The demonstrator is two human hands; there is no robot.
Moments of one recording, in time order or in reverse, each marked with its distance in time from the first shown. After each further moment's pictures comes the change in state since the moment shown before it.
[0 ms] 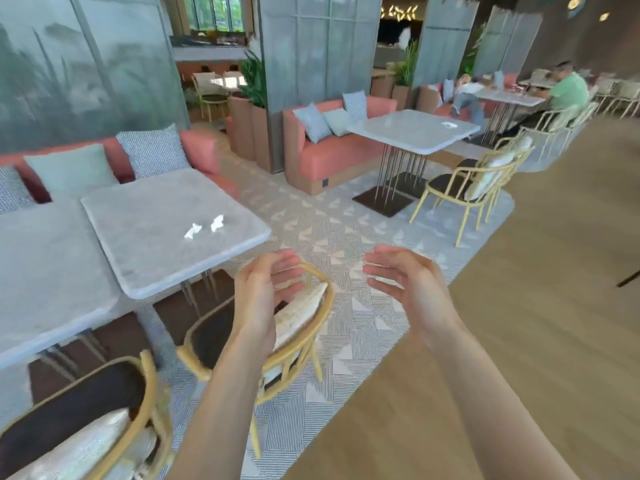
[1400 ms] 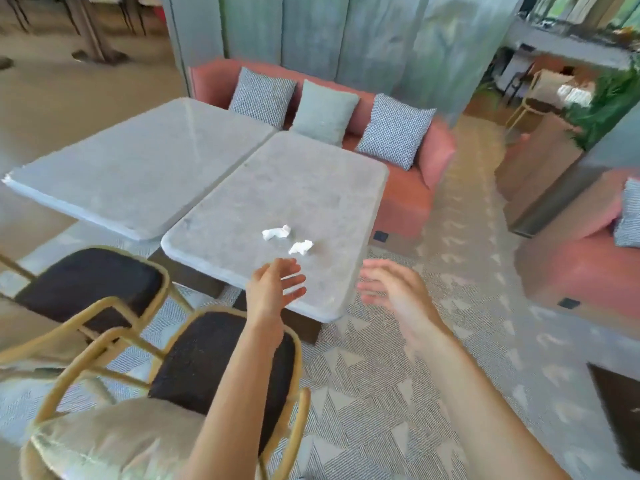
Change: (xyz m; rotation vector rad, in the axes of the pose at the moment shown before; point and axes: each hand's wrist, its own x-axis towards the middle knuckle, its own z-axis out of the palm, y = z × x) left_hand 0.559 -0.075 0.102 -0.365 1.103 0.090; right_hand 0.695 0.085 0.235 -0.457 -1.039 0.212
